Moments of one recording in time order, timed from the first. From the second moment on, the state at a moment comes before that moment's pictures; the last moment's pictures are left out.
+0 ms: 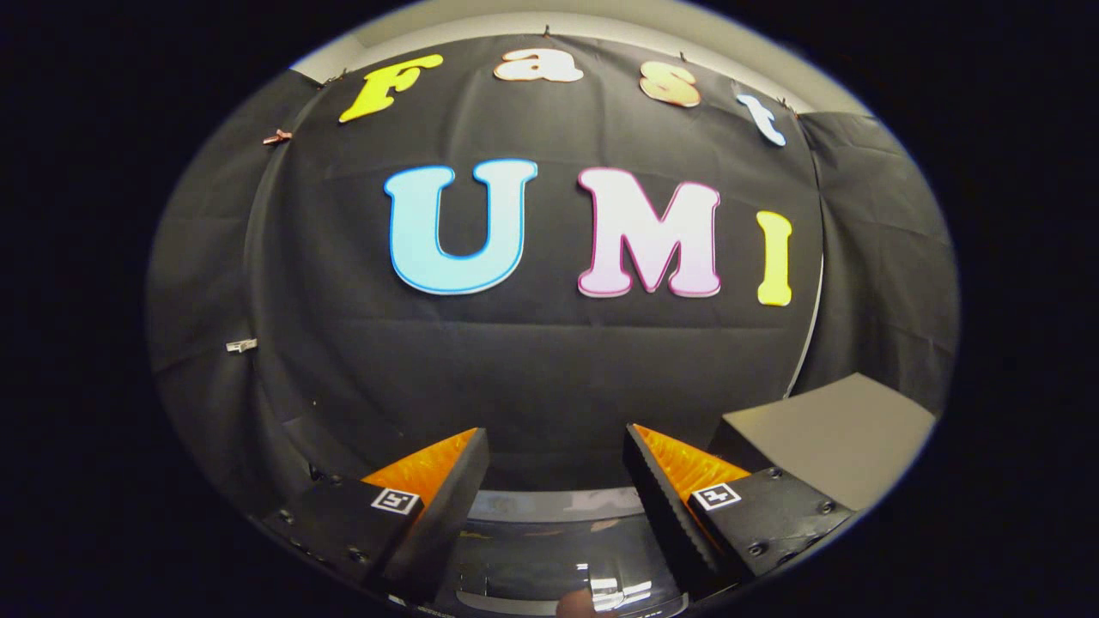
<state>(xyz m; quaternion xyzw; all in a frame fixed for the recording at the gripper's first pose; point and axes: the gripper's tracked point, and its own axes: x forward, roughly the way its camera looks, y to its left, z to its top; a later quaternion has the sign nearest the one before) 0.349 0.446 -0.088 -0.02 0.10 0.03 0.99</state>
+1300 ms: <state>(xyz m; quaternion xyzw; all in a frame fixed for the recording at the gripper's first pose) 0.288 0.446 0.006 0.00 0.01 0.03 1.00</state>
